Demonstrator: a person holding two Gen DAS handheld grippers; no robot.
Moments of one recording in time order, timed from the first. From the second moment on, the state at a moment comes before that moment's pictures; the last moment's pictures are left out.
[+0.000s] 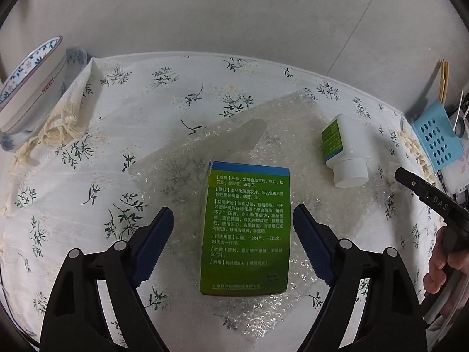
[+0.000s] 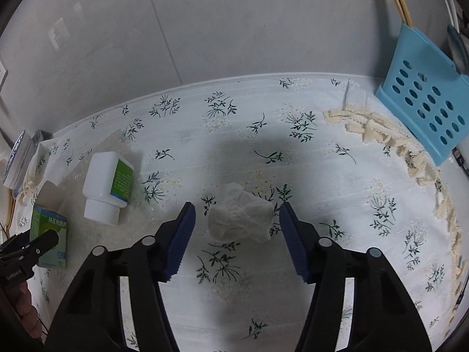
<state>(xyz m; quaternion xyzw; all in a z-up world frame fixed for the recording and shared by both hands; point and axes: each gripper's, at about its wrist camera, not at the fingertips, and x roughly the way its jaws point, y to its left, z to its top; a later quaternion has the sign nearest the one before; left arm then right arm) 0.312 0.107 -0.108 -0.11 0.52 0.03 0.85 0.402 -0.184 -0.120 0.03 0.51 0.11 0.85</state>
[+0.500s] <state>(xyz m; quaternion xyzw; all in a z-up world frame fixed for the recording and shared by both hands) 0.318 0.102 -0.115 -0.11 0.53 0.03 0.84 0.407 -0.179 -0.130 0.03 0.52 0.10 0.85</state>
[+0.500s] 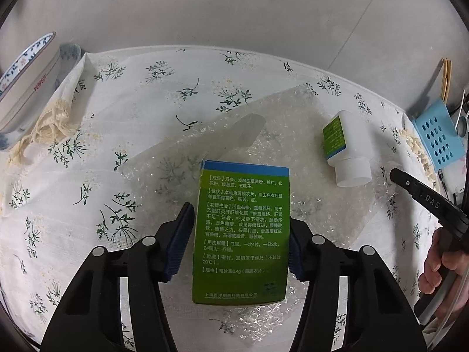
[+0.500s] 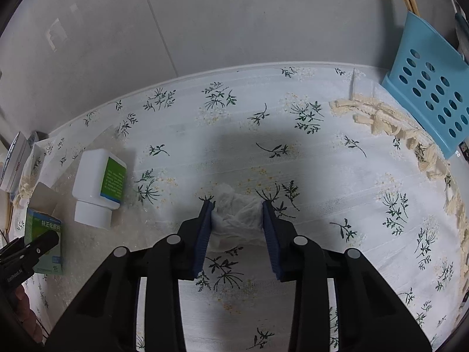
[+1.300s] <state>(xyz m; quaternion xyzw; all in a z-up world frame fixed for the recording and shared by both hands) 0.300 0.101 -0.099 -0.11 0.51 0.03 0.85 0.382 -0.179 -0.105 0.02 0.50 0.11 0.86</state>
